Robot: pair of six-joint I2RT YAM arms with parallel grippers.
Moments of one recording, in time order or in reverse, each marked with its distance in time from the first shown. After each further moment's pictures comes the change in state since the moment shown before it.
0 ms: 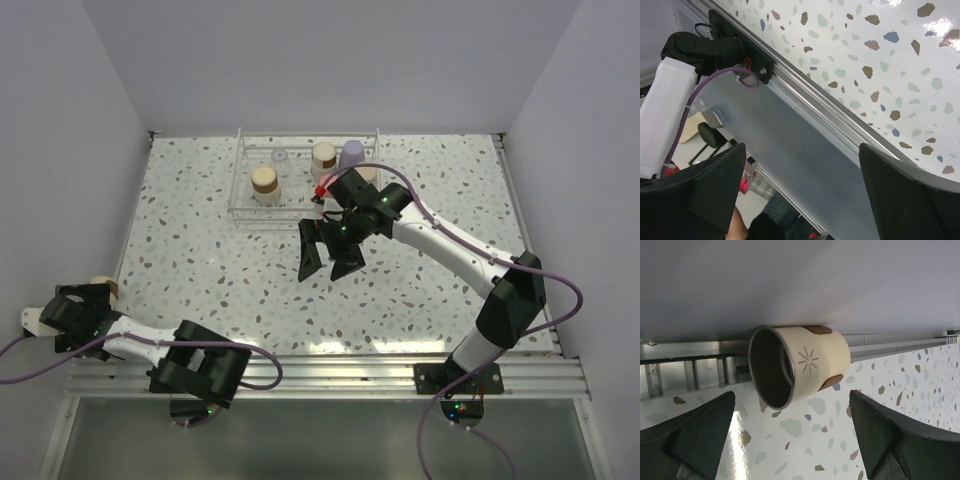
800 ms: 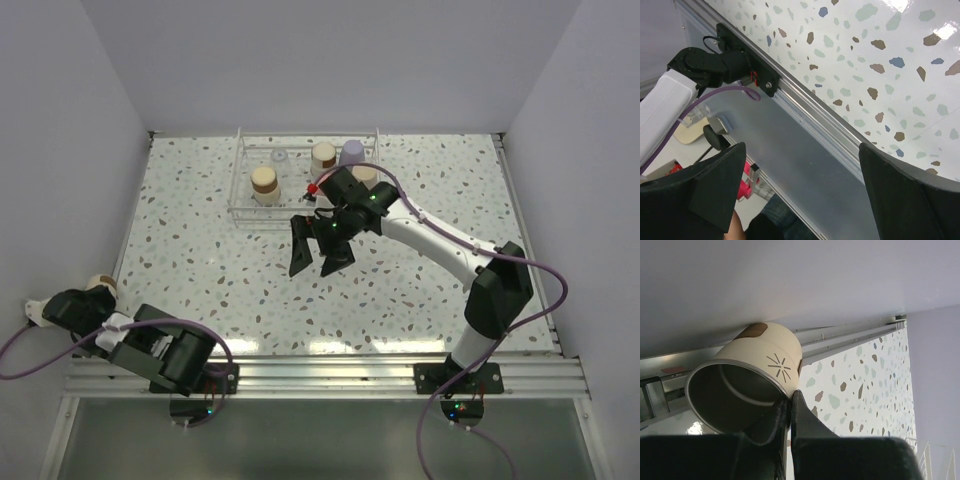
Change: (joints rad) left arm -0.048 0.247 -0.067 0.418 0.172 -0.129; right arm 0.000 0.082 0.021 0.078 -0.019 0.016
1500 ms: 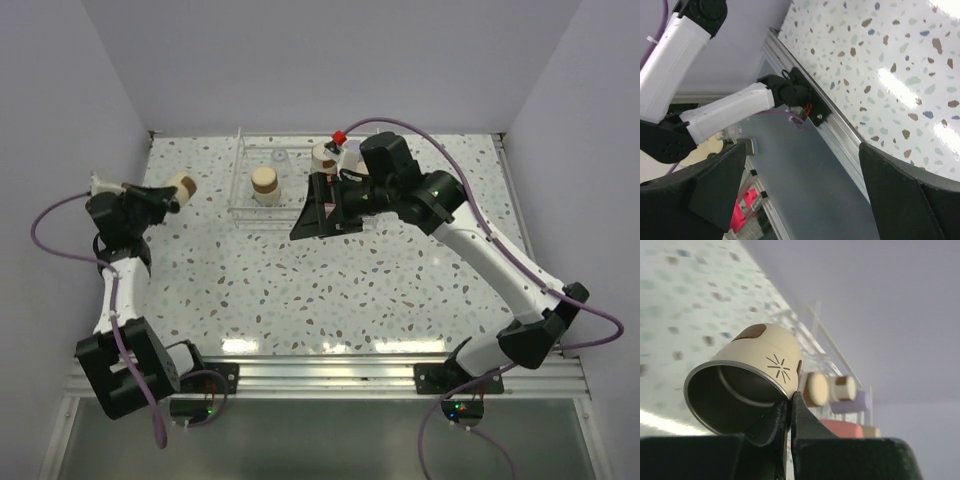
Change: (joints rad) left arm -0.671 0.037 0.329 -0.085 0.092 -0.192; right arm -0.018 -0.204 0.171 0.051 0.003 0.026
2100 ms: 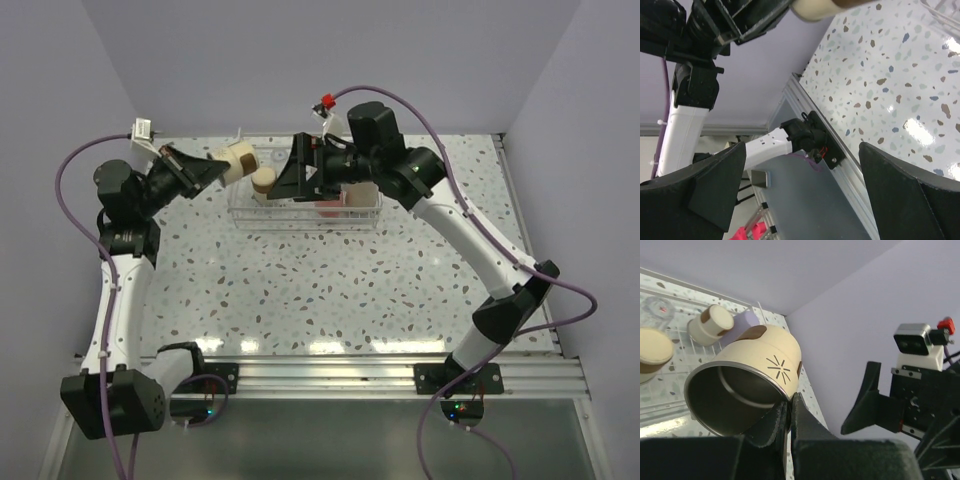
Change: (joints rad) left arm -0.377 -0.094 0.383 -0.198 0.303 0.022; right arm -0.032 0.142 0.214 0.136 -0.008 0.081
